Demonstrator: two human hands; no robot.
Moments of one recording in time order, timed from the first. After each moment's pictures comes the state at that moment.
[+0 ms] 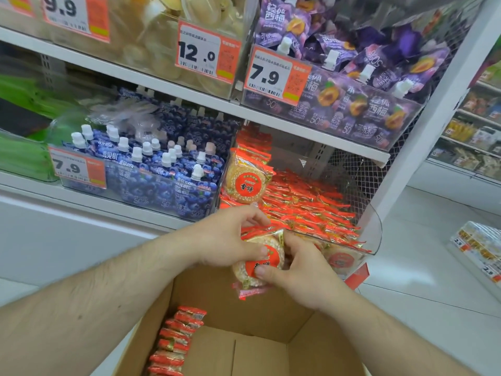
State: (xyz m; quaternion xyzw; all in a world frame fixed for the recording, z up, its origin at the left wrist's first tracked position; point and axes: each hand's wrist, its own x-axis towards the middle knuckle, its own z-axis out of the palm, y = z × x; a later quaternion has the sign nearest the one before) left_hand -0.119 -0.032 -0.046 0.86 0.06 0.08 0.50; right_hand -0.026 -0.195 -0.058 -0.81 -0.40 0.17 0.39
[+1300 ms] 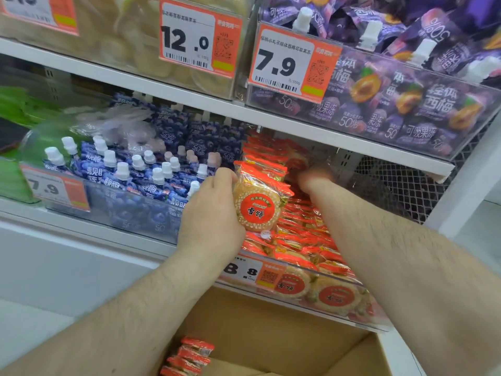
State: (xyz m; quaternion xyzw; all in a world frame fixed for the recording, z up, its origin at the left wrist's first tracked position) left_hand -0.050 0.003 -0.049 0.84 0.29 0.37 0.28; right_hand 0.215 -0.024 -0.034 -0.95 -0.16 -0.03 0.28
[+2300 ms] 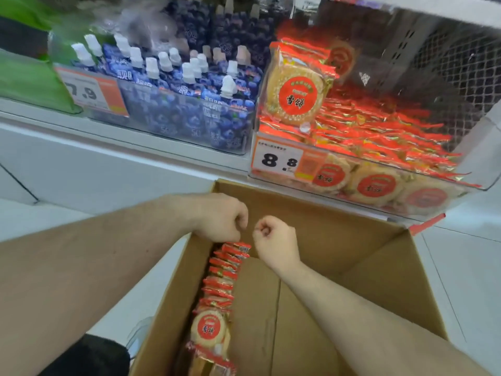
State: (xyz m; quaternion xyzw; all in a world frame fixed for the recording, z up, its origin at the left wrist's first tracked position) left_hand -0.120 0.013 -0.145 0.94 0.13 -0.21 0.21; right_hand -0.024 -0.115 -0.261 -0.86 -0.31 0.11 0.39
